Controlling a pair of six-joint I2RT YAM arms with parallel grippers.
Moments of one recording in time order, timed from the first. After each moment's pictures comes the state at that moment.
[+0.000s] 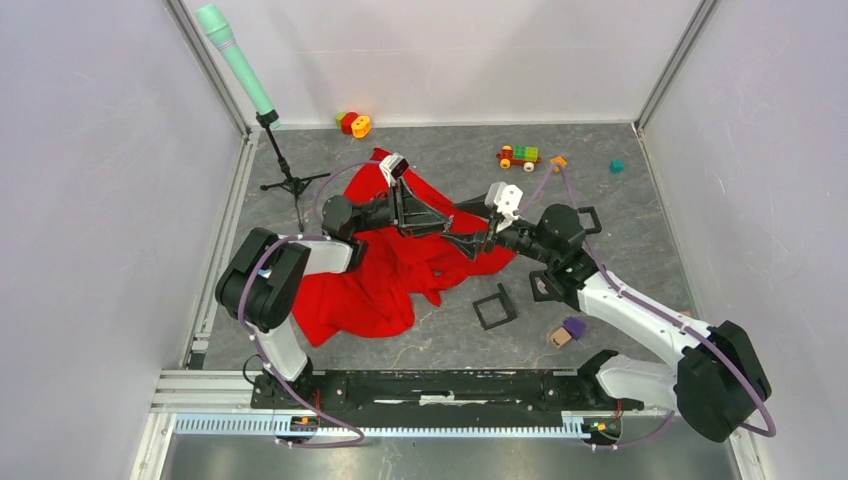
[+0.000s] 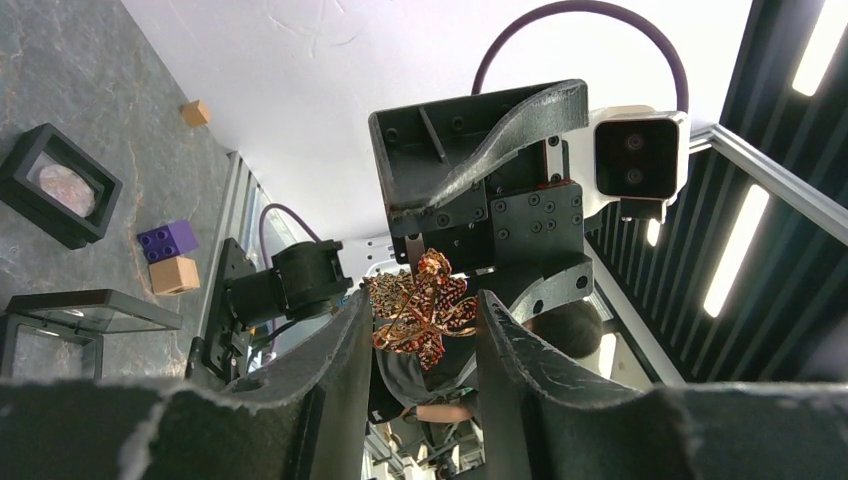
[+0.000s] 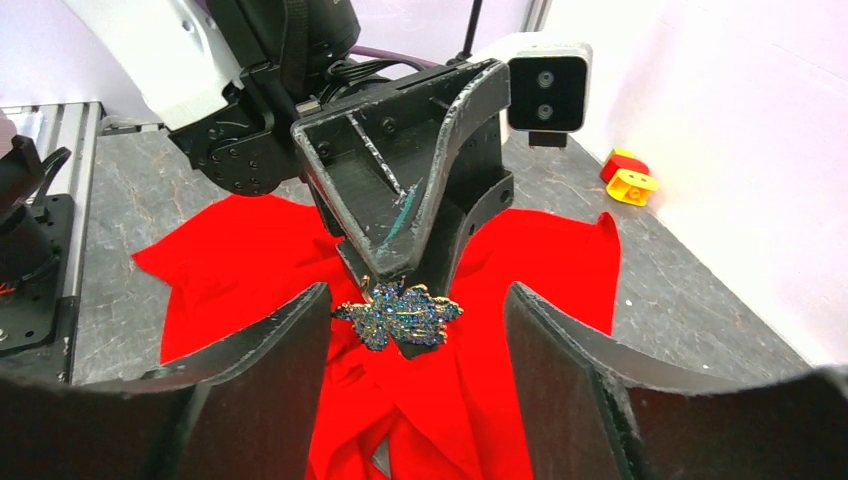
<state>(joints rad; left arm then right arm) -0.44 1.76 0.77 1.48 1.02 -1.73 0.60 1.15 0.67 0.59 -0.55 -0.12</state>
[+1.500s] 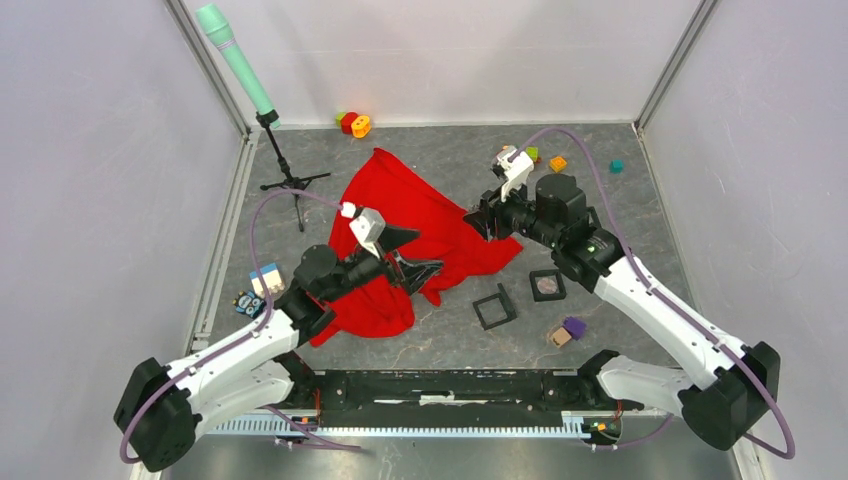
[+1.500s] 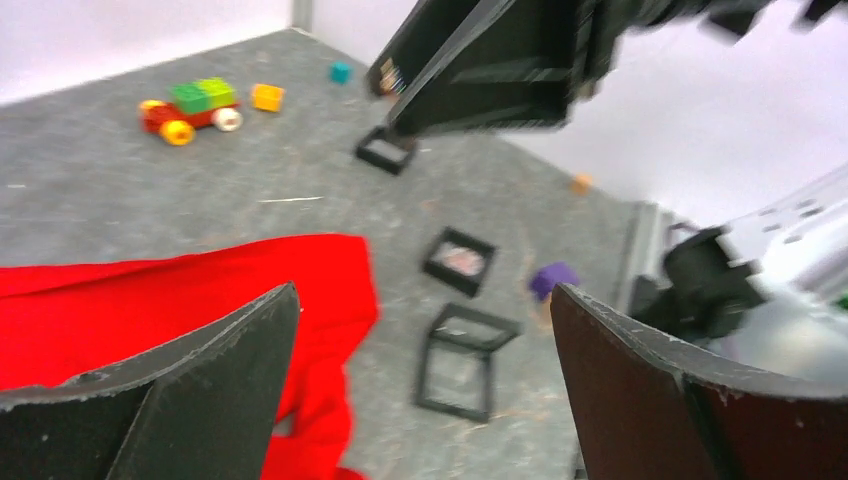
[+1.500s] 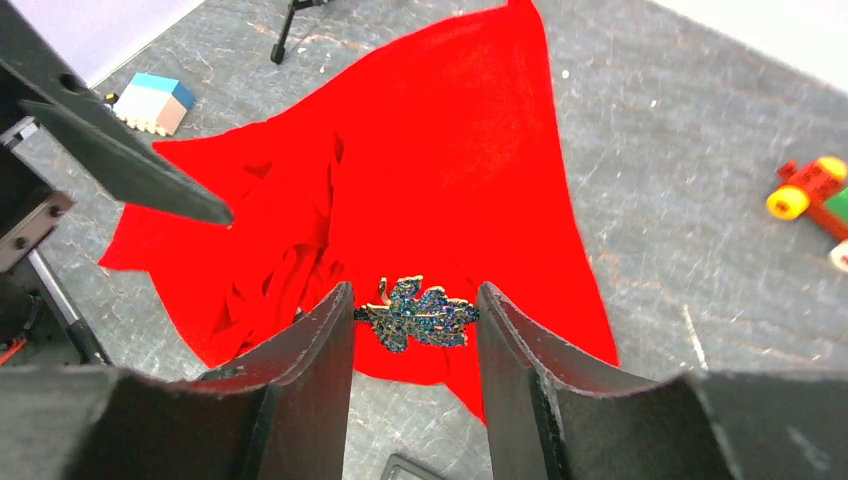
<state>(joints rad) -0.71 0.93 0.50 0.52 0.35 -0.36 0.61 1.12 0.97 -0.16 -0.19 0.10</state>
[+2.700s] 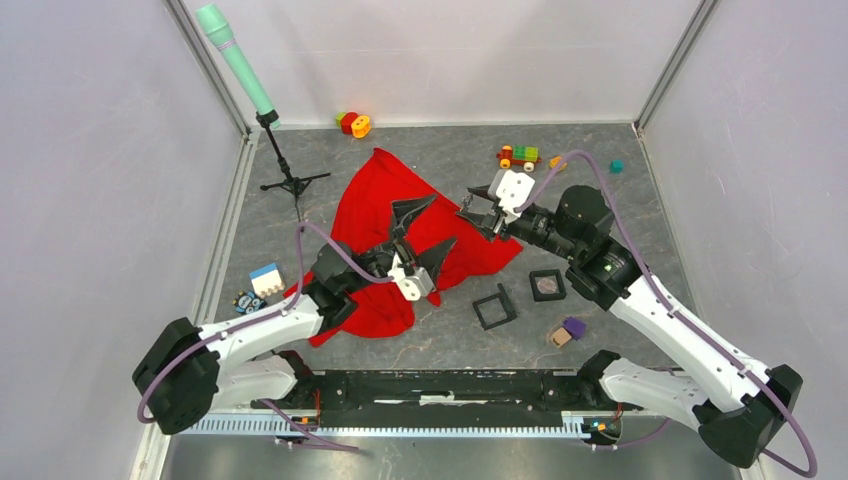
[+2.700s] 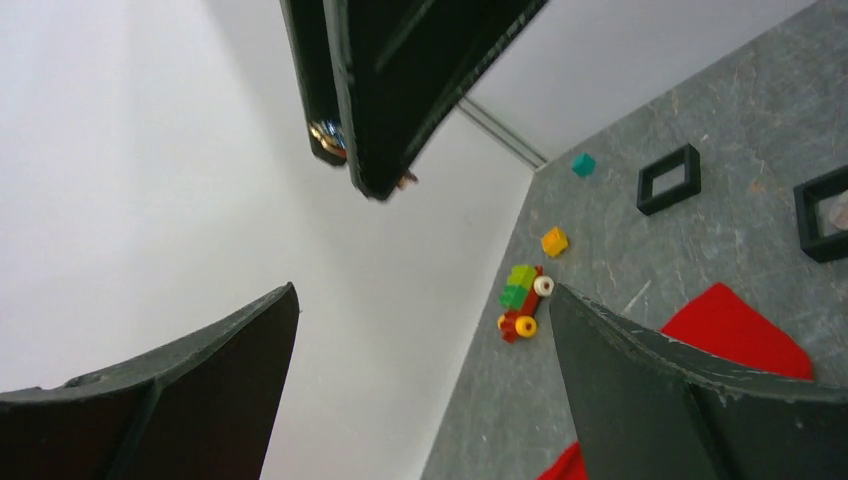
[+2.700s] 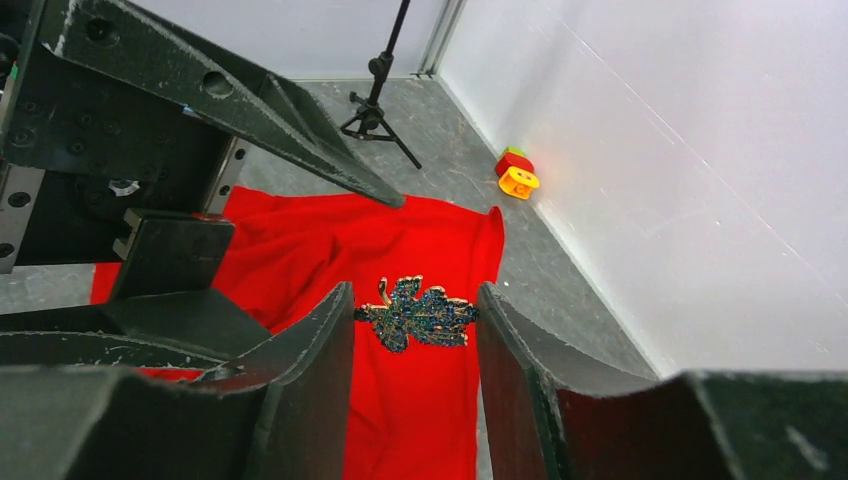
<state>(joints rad) -0.81 1.12 0.50 0.90 0.35 0.89 0.68 1.00 0.98 0.02 -0.37 -0.37</state>
